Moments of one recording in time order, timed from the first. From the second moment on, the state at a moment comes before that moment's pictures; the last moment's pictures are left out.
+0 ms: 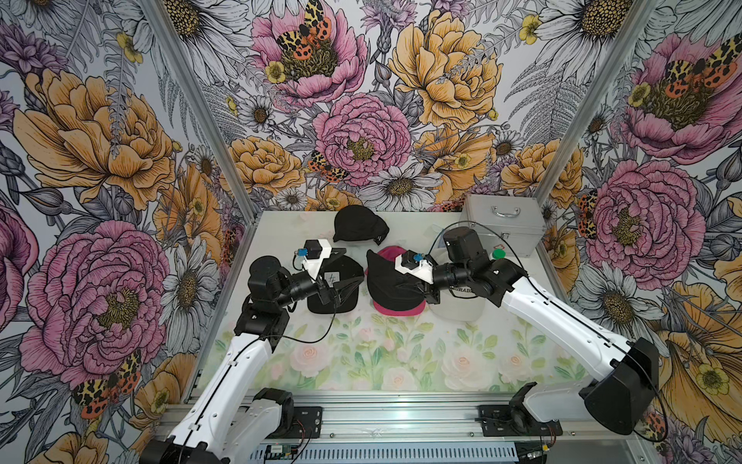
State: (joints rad) left arm -0.22 0.91 0.75 0.02 0.94 0.11; right arm 0.63 1.37 1.25 -0.60 -0.65 -0.66
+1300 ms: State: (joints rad) left arm -0.41 1.17 0.85 -0.52 1.17 0.63; right arm 0.81 1.40 1.30 -0.88 -0.49 -1.15
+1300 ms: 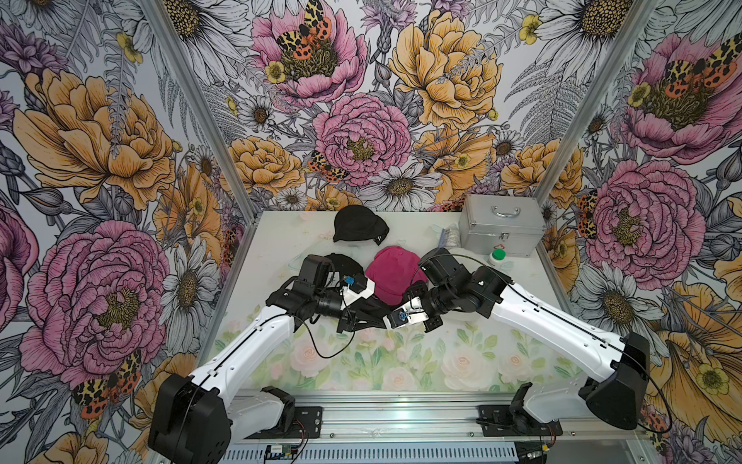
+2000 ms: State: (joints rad) left arm -0.24 1.15 0.90 -0.57 1.19 0.65; right arm 0.66 1.40 1.31 -0.95 -0.63 -1.09
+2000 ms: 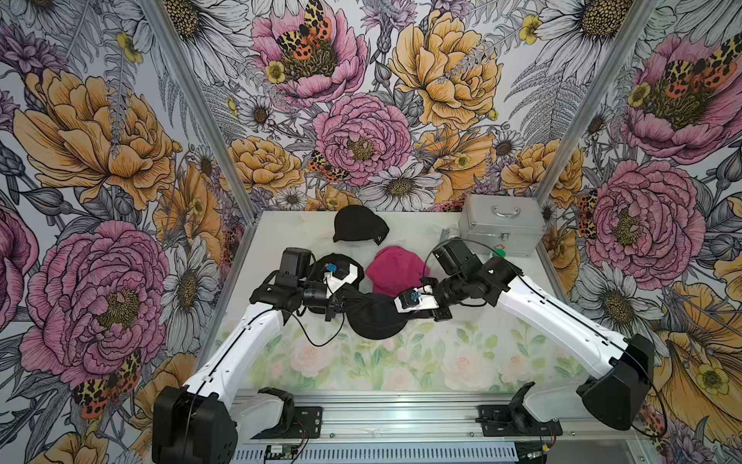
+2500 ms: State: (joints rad) left arm -0.23 1.14 0.90 -0.57 1.15 0.67; right arm 0.64 1.51 1.41 -0.97 -0.71 -1.04
